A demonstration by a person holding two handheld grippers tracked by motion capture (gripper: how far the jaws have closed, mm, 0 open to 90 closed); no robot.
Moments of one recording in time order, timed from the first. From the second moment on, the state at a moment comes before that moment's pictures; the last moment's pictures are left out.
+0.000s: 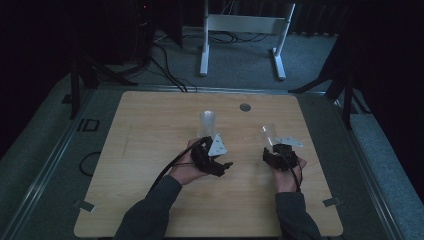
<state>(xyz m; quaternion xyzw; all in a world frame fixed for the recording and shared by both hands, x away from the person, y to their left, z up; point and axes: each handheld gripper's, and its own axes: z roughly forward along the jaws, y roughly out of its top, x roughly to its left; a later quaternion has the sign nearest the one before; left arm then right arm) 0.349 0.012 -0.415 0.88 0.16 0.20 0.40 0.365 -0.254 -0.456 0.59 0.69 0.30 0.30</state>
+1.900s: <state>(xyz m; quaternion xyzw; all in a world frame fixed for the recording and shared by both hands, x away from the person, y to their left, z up) 0.364 -0.016 -0.399 0.85 0.21 0.17 0.45 0.346 -0.254 -0.460 0.56 0.60 0.40 0.41</state>
